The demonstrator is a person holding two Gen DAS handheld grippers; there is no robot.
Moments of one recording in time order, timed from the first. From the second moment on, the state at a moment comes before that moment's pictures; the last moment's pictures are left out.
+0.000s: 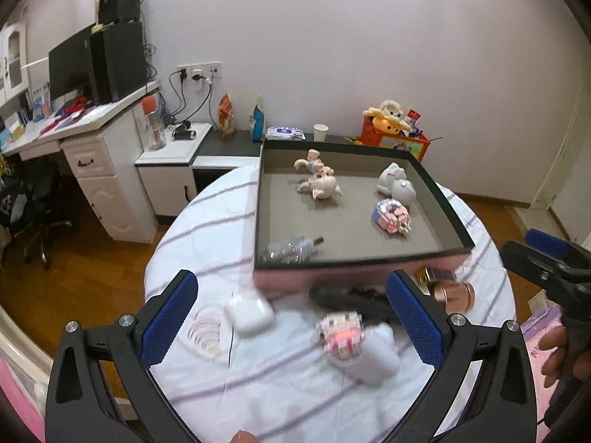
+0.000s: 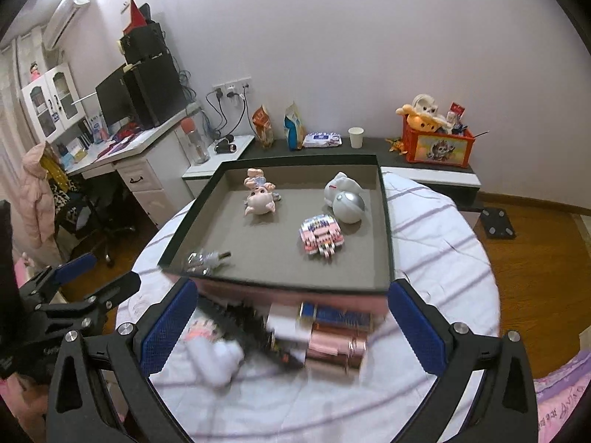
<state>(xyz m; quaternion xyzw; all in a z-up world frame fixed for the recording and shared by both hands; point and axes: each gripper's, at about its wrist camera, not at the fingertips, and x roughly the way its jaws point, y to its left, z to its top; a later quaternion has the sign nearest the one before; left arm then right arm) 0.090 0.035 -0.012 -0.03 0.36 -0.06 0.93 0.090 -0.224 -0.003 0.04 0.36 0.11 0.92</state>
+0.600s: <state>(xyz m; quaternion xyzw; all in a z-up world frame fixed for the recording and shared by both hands) 0.006 0.063 -0.053 -0.06 0.39 -0.05 0.92 -0.001 -0.227 -0.060 0.04 0.41 0.09 0.91</state>
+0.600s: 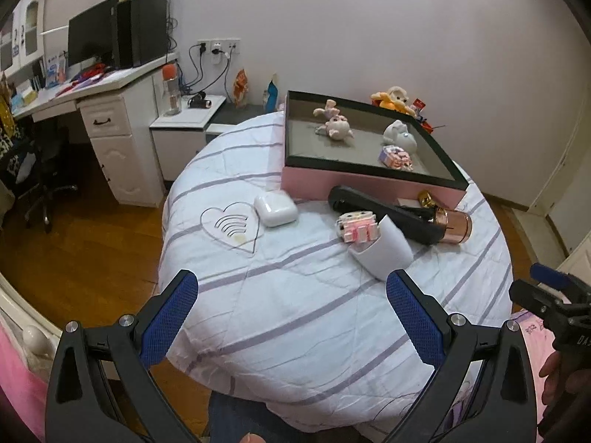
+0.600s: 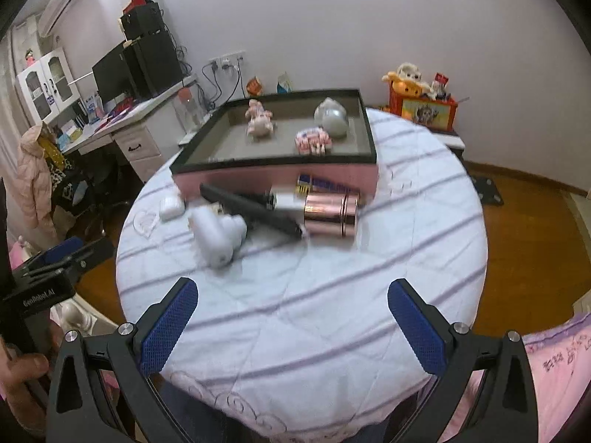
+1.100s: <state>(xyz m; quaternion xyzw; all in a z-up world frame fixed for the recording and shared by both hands) 0.005 0.065 -0.057 -0.05 0.39 -0.05 0.92 -0.006 -0.223 -0.063 0.05 0.42 0.09 0.90</state>
